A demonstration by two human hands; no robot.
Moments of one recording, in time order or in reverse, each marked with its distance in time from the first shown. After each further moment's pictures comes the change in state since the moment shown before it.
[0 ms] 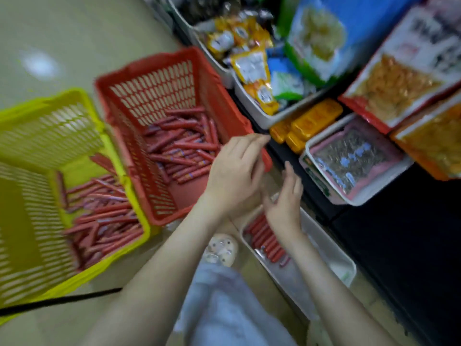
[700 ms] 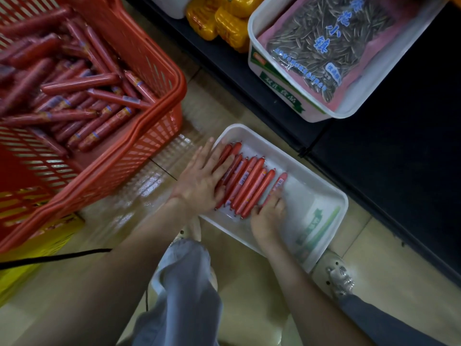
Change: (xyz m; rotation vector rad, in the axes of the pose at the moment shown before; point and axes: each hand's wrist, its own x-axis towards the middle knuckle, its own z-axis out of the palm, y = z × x) left_hand -0.179 -0.054 0.204 0.272 -0.831 0.182; right_hand -0.089 0.241 0.063 -0.131 -0.123 0.799
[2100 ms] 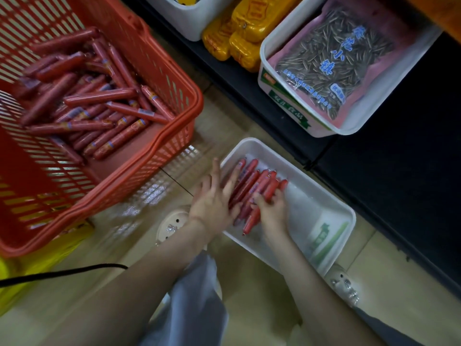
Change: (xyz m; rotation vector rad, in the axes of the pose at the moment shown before) left_hand -0.007 0.038 -0.029 0.024 -0.391 -0.366; right_hand 0.020 -0.027 -0.006 0.600 -0.032 0.128
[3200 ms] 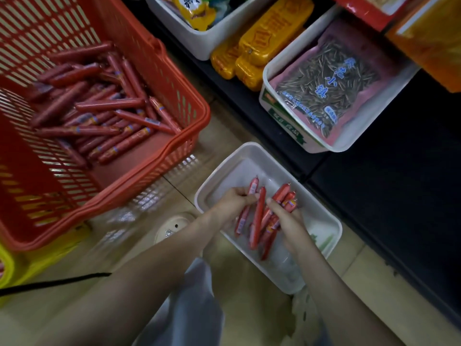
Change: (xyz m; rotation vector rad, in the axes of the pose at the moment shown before) left_hand 0.038 0.032 -0.005 -1.665 -0.358 -0.321; right_hand -0.016 -0.048 -0.046 0.266 -0.166 0.120
